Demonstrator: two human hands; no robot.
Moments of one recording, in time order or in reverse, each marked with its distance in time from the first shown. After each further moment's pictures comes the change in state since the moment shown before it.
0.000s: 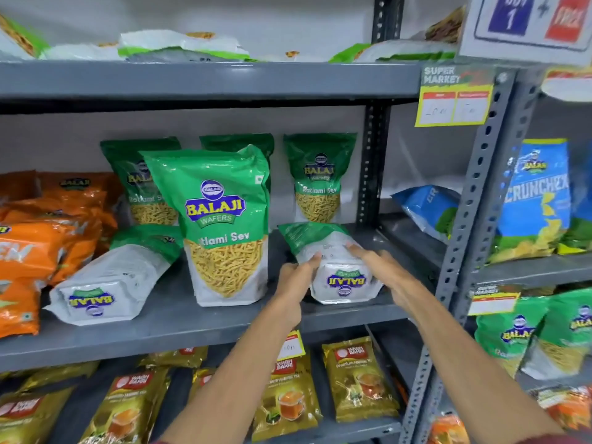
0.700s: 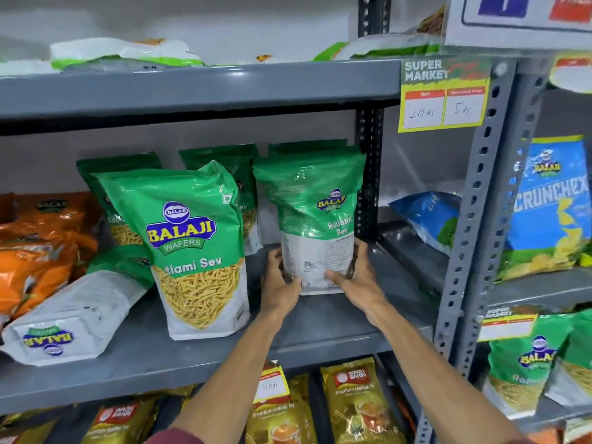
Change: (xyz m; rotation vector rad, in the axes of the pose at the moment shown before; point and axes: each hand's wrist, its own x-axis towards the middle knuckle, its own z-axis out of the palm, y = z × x) left_hand 0.068 -0.008 0.008 0.278 0.060 0.440; right_hand 0.061 0.022 0.028 0.117 0.067 -0.426
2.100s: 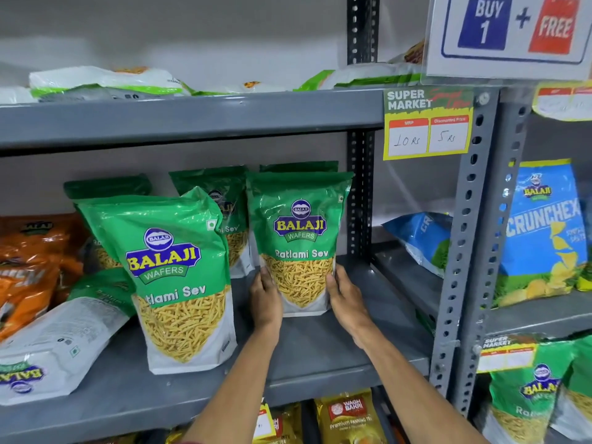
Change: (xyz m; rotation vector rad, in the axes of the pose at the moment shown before) left_hand 0.035 0.001 0.018 -0.103 0.342 -0.069; right_hand 0.019 0.003 0.007 -0.082 -0.060 -0.008
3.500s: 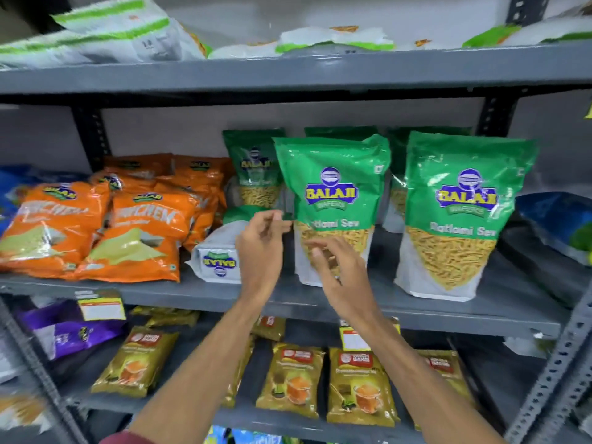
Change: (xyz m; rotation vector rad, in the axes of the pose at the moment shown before) left_hand -0.034 0.052 -0.273 0.019 0.134 0.485; right_hand -0.145 -0.136 0.176 0.103 -0.131 -0.621
